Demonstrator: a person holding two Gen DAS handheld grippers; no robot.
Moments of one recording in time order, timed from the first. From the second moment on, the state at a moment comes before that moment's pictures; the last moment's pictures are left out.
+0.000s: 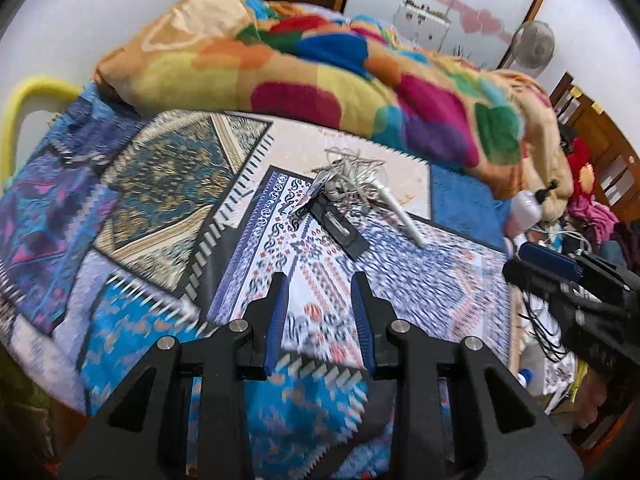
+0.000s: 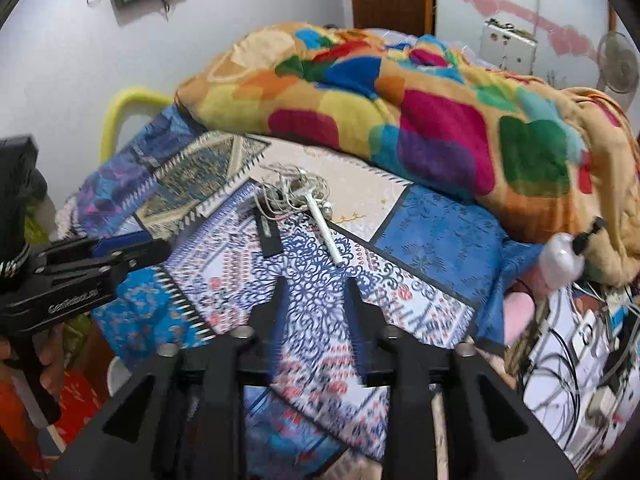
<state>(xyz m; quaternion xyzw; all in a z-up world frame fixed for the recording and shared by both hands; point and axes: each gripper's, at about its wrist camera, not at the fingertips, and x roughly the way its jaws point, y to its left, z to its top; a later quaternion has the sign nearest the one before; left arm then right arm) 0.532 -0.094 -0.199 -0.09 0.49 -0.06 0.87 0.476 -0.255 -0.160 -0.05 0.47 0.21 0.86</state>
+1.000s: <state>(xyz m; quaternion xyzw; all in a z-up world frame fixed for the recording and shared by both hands) 0.603 -0.104 -0.243 -0.05 0.46 -0.08 0.88 0.542 -0.230 -0.211 -0.03 0.45 0.24 0.86</state>
